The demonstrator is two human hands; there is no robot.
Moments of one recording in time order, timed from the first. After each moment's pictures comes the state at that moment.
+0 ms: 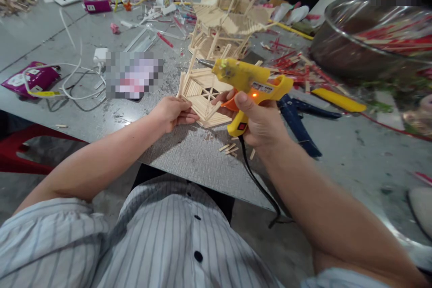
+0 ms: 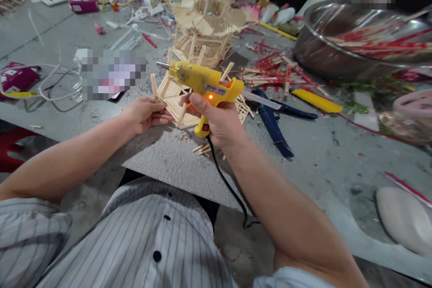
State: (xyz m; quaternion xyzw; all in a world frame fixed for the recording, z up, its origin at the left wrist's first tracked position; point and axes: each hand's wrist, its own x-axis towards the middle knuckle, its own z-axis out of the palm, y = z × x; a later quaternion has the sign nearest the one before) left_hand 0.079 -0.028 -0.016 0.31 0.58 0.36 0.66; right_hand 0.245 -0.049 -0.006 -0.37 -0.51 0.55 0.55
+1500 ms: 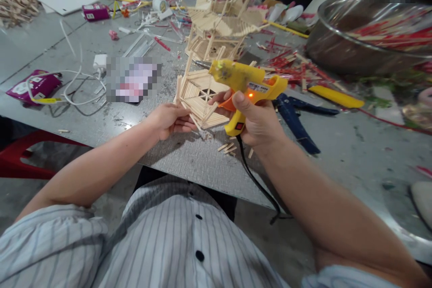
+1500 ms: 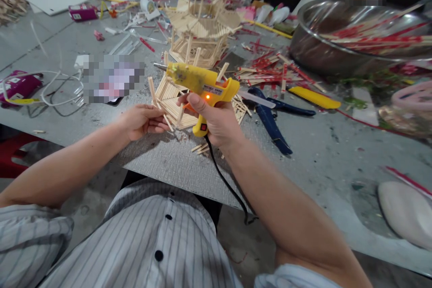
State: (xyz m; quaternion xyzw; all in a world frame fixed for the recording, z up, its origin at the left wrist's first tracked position) left_hand 0.069 -0.039 -0.016 0.33 0.53 0.33 0.71; right_hand 0.242 -0.052 -0.001 -0.36 -0.47 0.58 0.56
